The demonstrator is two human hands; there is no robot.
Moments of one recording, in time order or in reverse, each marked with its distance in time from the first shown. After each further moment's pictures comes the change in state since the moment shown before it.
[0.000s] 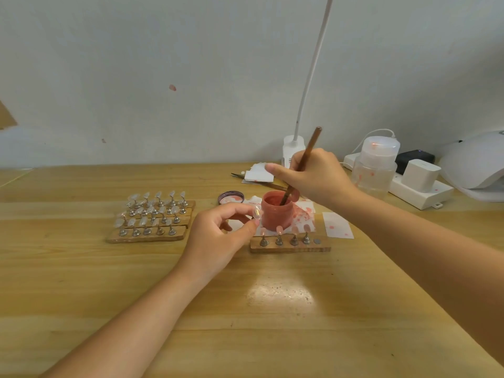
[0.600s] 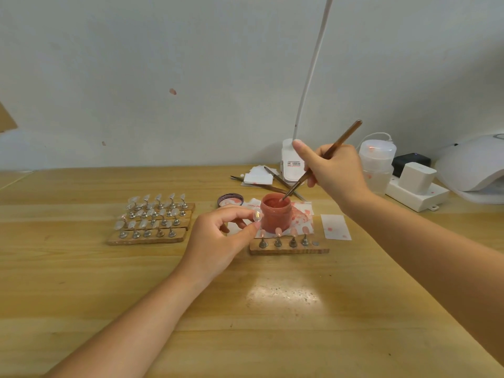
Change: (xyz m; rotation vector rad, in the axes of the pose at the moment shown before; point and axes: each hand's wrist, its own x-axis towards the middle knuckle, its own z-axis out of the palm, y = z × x) left_hand -0.001 0.000 0.001 0.030 0.002 0.027; right_hand -0.001 0.011 -0.011 0.294 0.256 0.141
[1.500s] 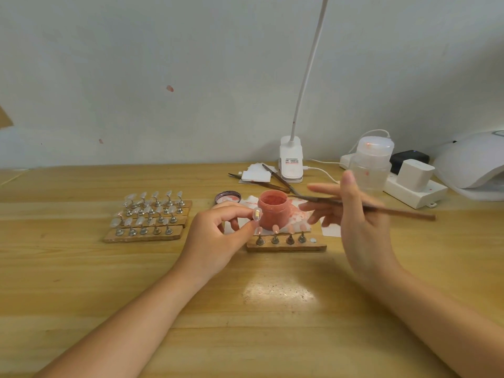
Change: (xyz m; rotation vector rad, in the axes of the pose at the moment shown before) left_hand 0.000 -0.001 0.001 0.076 0.005 0.059; right_hand -0.082 0.004 -0.016 0.448 0.016 -0.012
